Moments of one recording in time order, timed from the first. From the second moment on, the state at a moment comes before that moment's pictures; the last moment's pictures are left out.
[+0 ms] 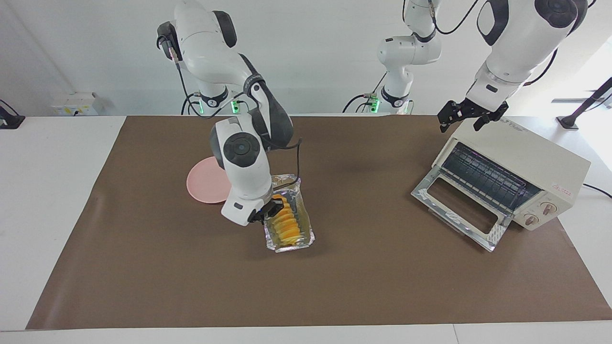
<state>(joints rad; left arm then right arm) -0.03 -0.02 -0.09 -1.62 0.00 1.49 -0.09 0.29 0.66 0.03 -1.20 0.00 1.83 0.11</state>
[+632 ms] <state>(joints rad) -0.03 -0.02 -0.09 -1.62 0.00 1.49 -0.09 0.05 0.67 0.02 -1.33 0.01 1.99 -0.06</state>
